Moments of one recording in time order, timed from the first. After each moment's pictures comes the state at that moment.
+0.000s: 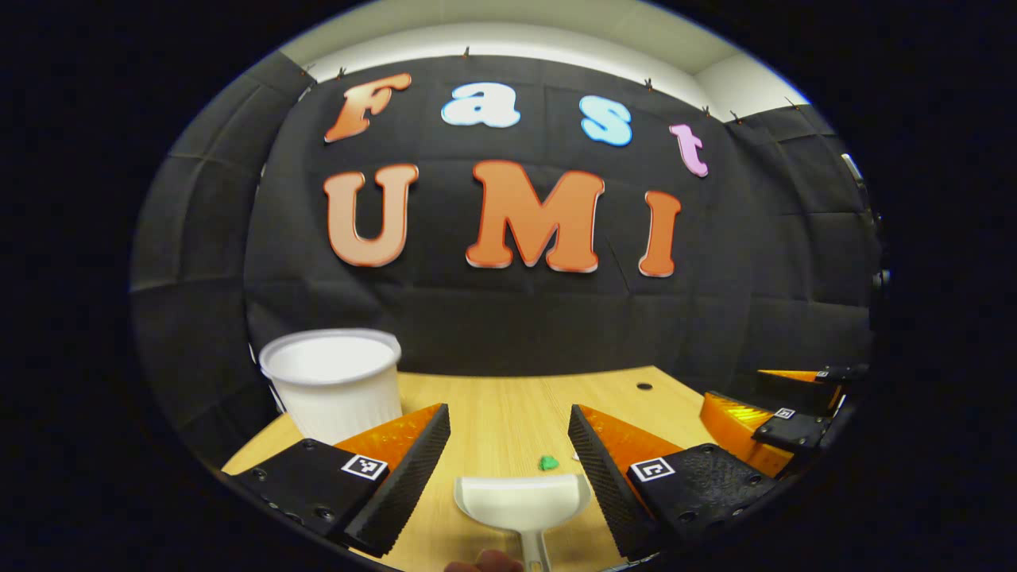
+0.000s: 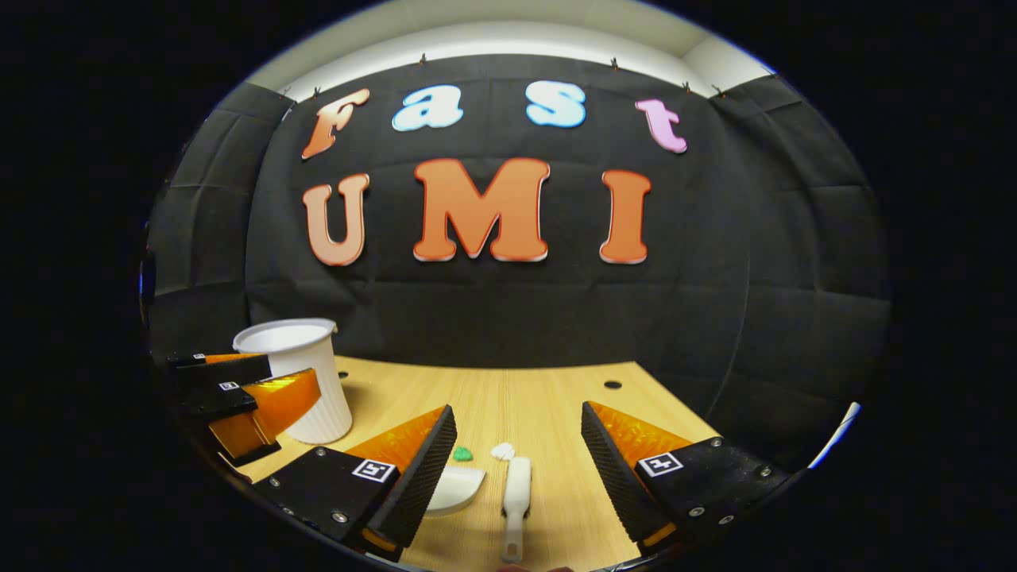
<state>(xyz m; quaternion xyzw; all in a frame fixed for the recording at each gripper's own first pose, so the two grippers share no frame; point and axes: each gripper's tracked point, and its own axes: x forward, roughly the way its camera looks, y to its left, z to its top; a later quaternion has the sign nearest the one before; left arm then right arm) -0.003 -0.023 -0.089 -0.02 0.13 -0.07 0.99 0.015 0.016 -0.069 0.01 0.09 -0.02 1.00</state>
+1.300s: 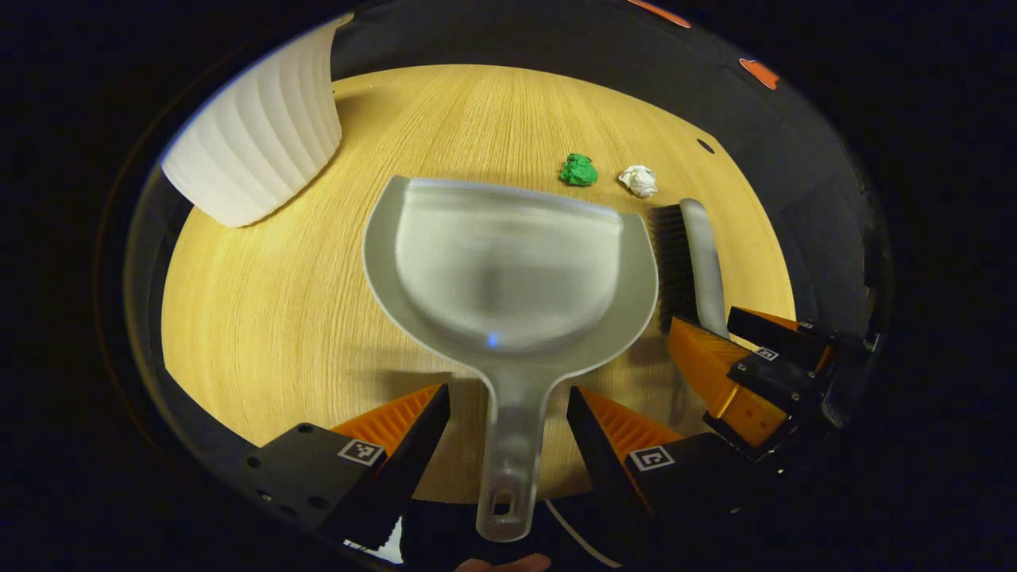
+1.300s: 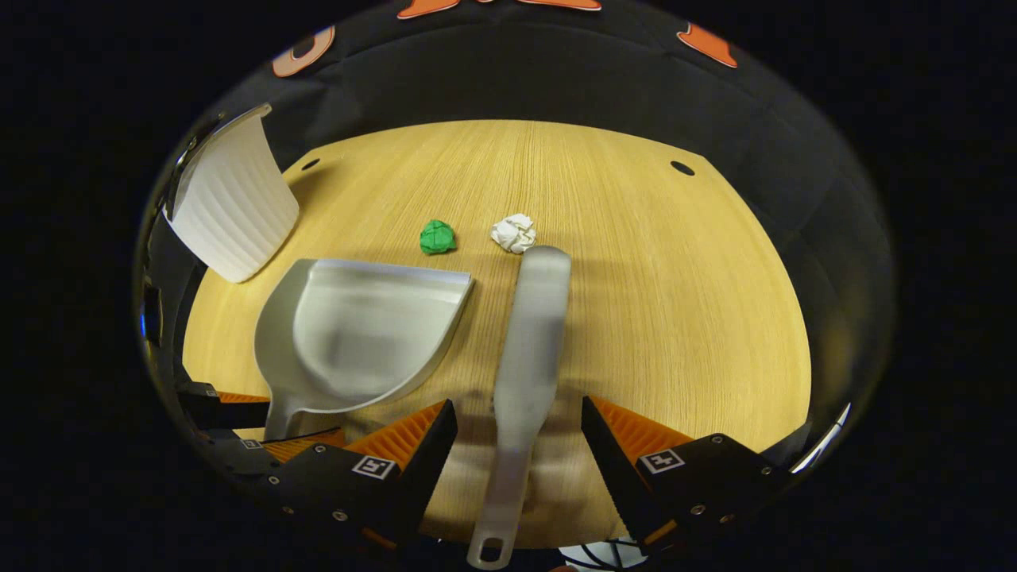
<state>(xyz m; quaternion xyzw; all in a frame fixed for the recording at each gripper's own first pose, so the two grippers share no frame) -0.052 -0.044 -0.243 -0.08 0.63 -0.05 0.77 0.050 0.008 -0.297 -0.04 0.50 0.03 0.86</state>
